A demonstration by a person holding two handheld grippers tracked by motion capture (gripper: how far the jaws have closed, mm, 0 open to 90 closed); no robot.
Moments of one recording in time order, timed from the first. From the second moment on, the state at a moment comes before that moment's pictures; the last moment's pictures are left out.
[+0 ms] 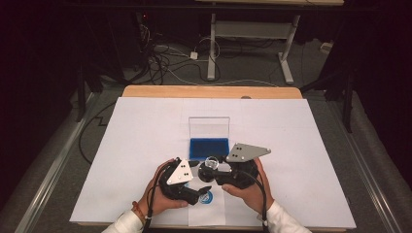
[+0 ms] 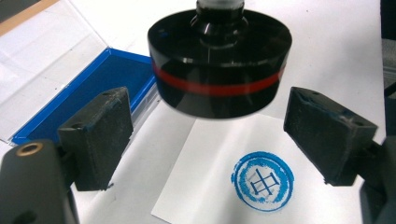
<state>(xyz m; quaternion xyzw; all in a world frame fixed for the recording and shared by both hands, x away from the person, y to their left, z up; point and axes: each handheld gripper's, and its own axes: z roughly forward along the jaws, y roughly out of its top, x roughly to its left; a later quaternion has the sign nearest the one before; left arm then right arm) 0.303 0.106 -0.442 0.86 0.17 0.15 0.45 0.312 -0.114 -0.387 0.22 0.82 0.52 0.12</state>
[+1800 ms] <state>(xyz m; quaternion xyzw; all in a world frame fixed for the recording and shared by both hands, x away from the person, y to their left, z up) 0.292 0.195 -0.440 0.85 0.23 0.25 0.41 0.318 -0.144 -0.362 0.23 0.81 0.51 0.16</state>
